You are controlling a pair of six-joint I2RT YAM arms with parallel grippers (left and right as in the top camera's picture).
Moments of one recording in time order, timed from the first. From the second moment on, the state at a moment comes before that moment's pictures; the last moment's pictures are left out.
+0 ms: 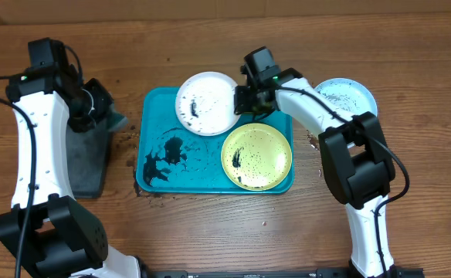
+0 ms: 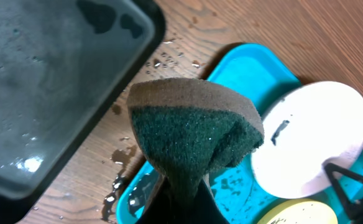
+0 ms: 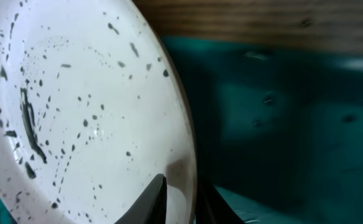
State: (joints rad) left arm 0.26 1.73 1.59 -1.13 0.17 -0.43; right arm 0.47 2.27 1.71 -0.58 -0.29 0.45
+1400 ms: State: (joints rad) left arm -0.12 2.05 1.58 -1.00 0.28 -0.34; right arm 0.61 2.27 1.71 -0.63 -0.32 0.57
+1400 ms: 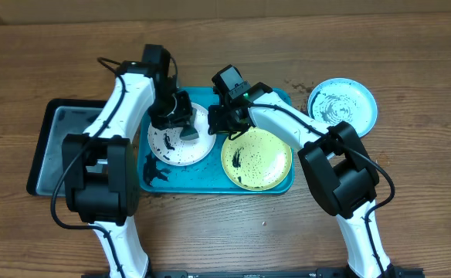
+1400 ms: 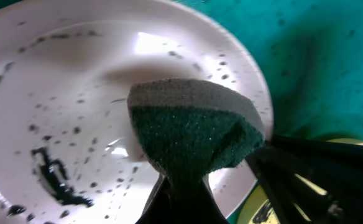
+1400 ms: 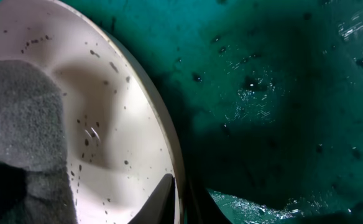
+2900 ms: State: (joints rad) left arm -0.14 2.05 1.56 -0.91 0.25 -0.34; right arm 0.62 2.27 1.71 -0.62 -0.24 0.70
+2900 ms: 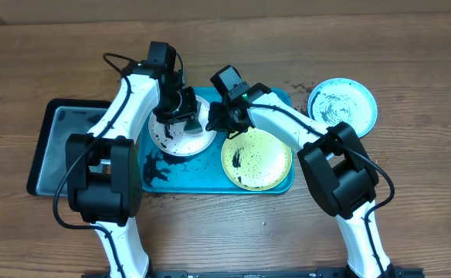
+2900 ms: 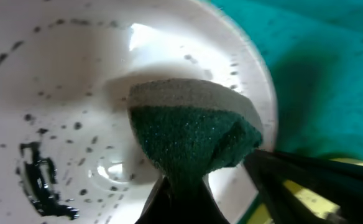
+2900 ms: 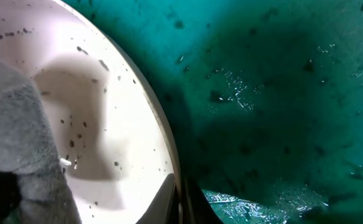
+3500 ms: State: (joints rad) left arm -0.15 2.03 1.40 -0.88 0.06 -0.44; right arm 0.64 2.27 1.71 -0.64 -0.14 0.70
